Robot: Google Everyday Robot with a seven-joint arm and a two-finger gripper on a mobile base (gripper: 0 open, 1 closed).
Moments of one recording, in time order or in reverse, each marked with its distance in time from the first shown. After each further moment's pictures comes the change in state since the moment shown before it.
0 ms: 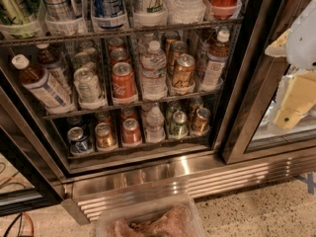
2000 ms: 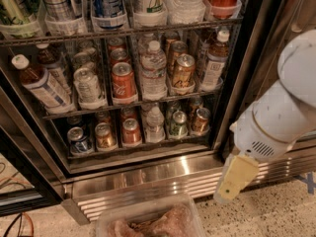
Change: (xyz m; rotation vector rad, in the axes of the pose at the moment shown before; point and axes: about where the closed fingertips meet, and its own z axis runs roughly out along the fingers) arm -0.012 0.101 0.134 -0.180 -0.041 0.198
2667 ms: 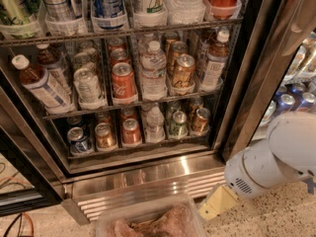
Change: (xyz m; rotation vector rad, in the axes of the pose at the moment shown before) arm 0.028 0.017 0.102 -0.041 -0.112 0.280
